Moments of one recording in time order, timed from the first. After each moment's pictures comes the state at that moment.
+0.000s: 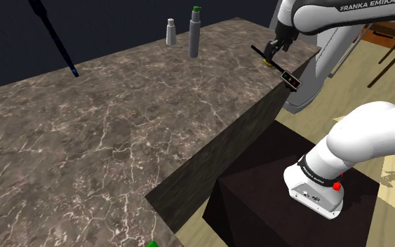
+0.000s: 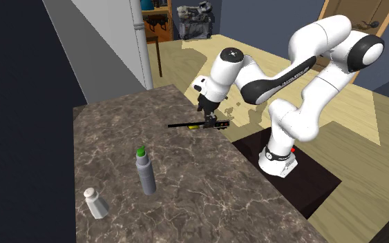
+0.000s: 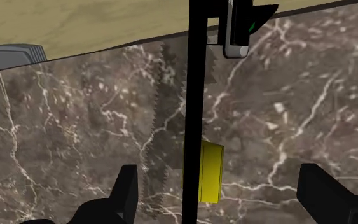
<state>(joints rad) -0.20 -0.63 -0.08 -2.56 -0.43 2.07 0.09</state>
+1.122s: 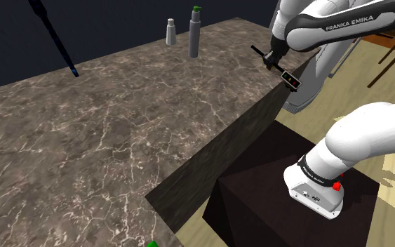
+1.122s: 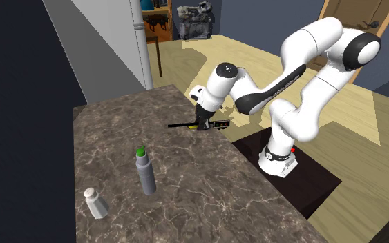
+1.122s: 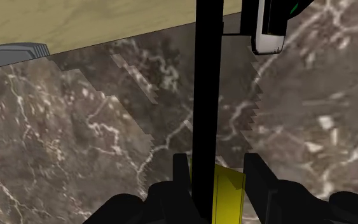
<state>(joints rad) -0.24 -0.56 -0.09 -2.64 -0.50 2.24 0.15</state>
